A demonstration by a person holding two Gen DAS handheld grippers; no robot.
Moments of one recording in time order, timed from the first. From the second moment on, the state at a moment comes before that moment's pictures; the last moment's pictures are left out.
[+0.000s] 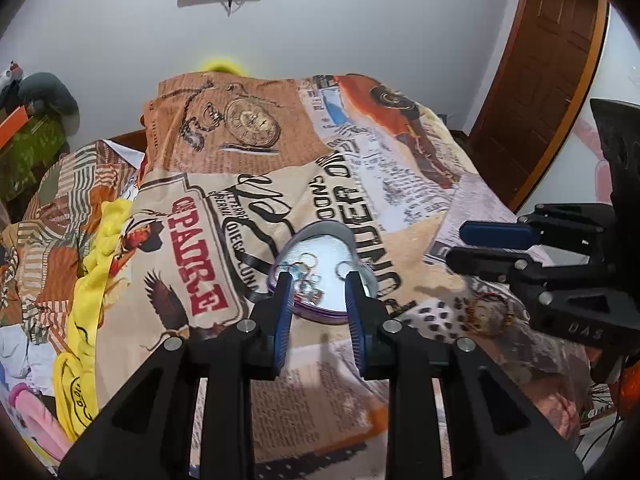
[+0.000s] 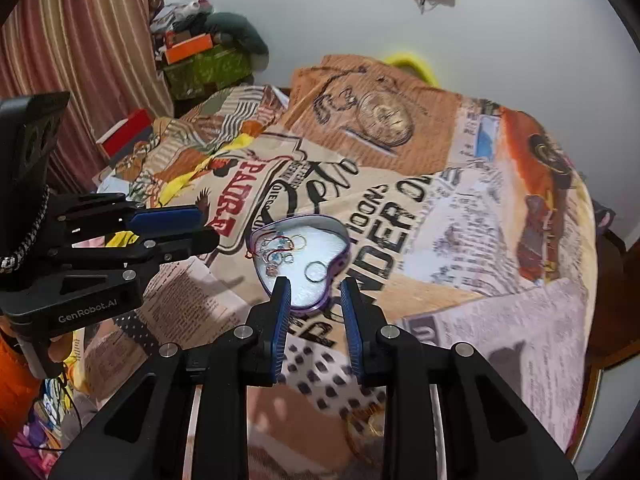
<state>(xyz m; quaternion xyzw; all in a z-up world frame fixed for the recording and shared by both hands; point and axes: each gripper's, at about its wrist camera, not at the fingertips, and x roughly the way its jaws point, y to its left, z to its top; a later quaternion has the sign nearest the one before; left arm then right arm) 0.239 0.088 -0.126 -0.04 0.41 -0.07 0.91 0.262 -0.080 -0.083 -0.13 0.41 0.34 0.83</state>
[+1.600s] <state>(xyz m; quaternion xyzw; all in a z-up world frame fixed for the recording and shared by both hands) 0.222 -0.010 -0.188 -0.02 0.48 -0.15 0.87 0.239 -0.148 -0.161 -0.14 0.46 0.32 0.82</state>
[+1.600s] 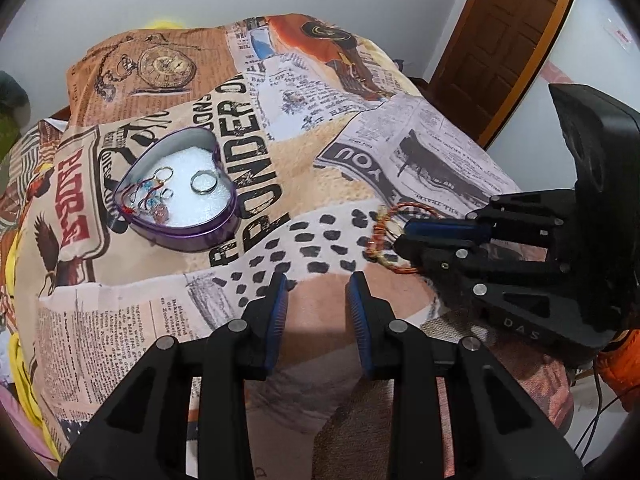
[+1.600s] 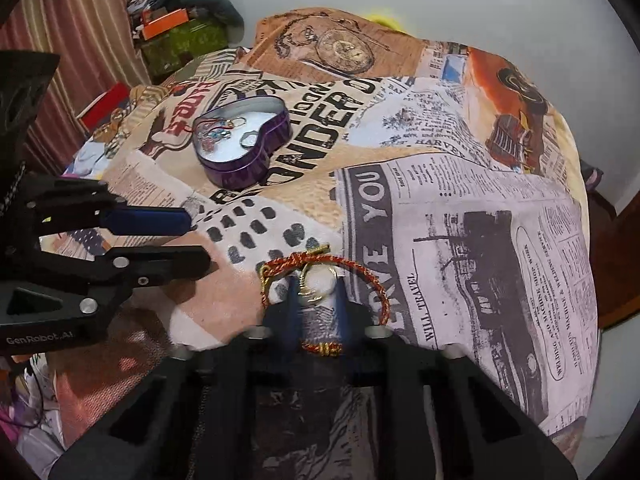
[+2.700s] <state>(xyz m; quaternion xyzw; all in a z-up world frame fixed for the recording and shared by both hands) 0.248 -0.048 -0.197 -0.01 0.48 -0.17 0.86 0.241 -0.202 -0.128 -0.07 0.42 0.30 0.85</state>
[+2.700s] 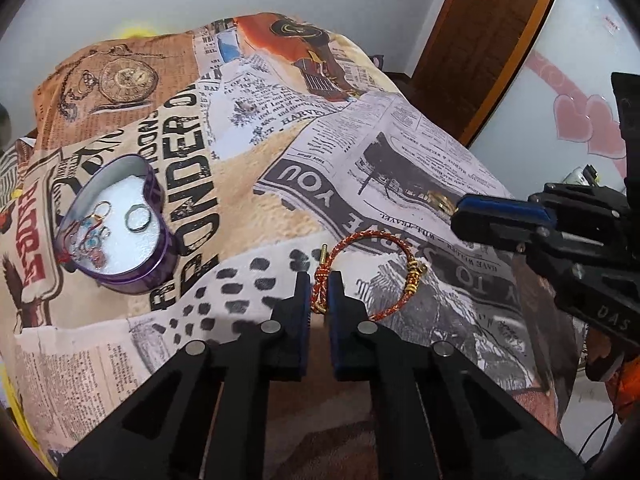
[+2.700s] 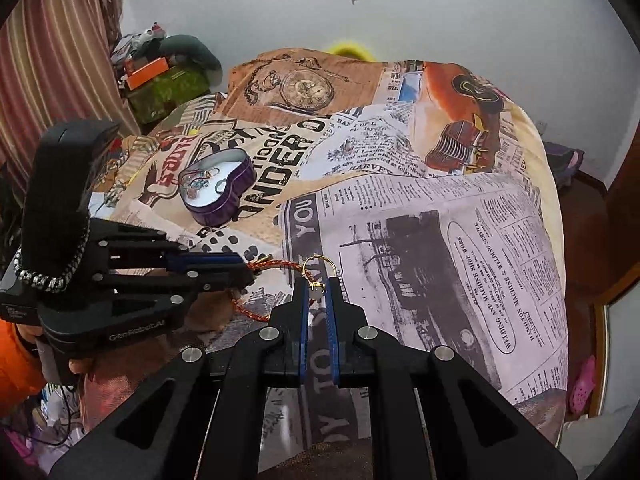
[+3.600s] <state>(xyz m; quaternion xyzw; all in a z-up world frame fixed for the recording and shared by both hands) 0.213 0.031 -0.112 -0.05 0.37 -0.09 0.92 0.237 -0.162 -0.082 -0.06 0.37 0.33 0.87</state>
